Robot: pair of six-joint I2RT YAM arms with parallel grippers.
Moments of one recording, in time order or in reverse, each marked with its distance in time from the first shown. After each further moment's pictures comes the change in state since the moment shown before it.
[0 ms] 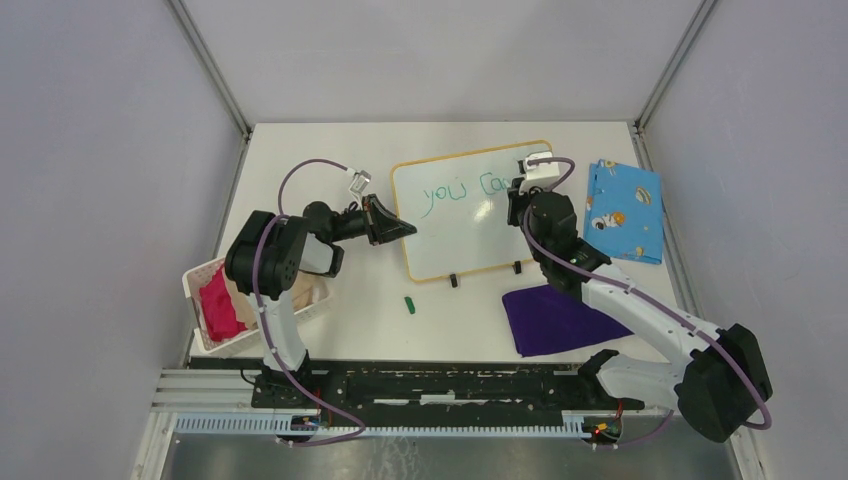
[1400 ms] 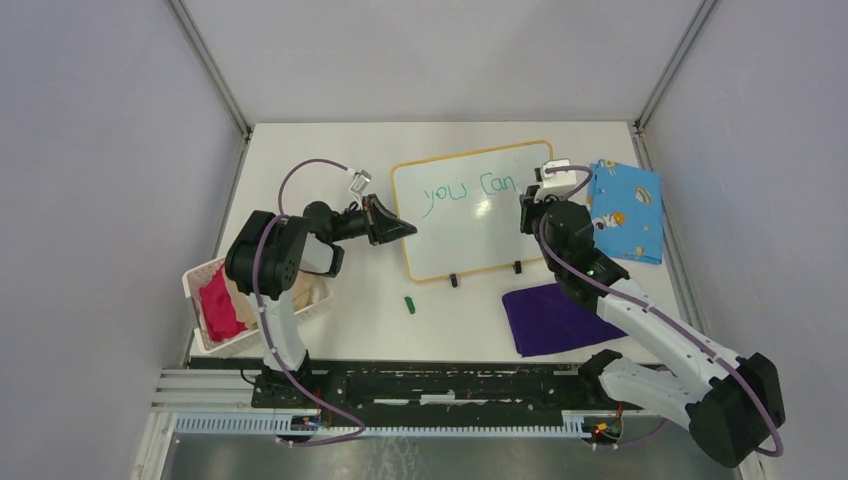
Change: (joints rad) left arm -0.002 0.000 0.001 0.000 0.001 0.000; right arm -0.030 -0.110 -0.069 -0.072 -0.005 0.016
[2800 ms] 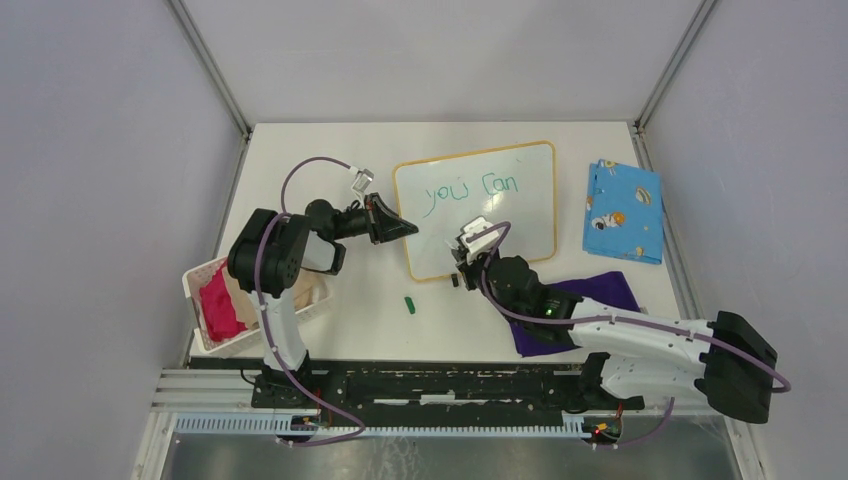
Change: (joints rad) left arm -0.006 0.021 0.028 0.000 0.018 -0.001; right arm 0.509 0.056 -0.089 0.148 0.080 -0.073
